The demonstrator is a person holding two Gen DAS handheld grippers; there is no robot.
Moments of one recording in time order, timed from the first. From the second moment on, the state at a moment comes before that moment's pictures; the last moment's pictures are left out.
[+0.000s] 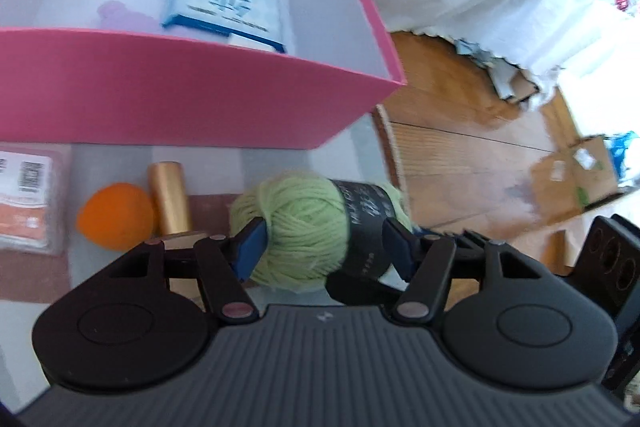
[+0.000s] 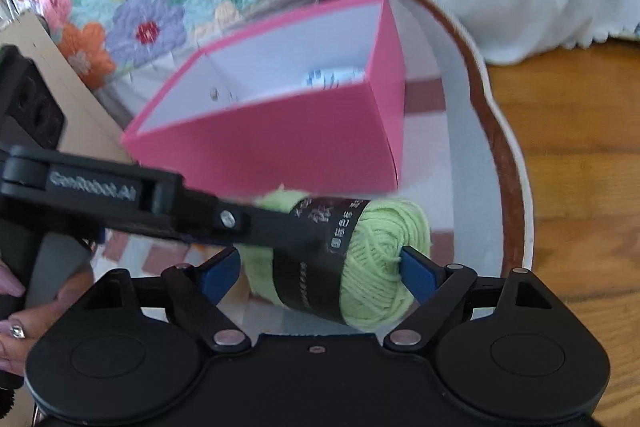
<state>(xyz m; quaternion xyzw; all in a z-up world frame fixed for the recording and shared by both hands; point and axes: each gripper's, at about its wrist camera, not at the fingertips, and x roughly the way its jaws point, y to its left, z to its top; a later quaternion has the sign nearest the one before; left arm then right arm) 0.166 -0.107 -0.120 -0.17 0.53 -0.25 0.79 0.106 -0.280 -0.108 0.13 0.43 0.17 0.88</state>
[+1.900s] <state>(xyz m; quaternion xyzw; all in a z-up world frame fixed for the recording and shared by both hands) 0.237 -0.025 0.051 -0.07 0.42 -0.18 0.89 0.205 -0.168 0.046 0.01 0.35 0.25 0.90</state>
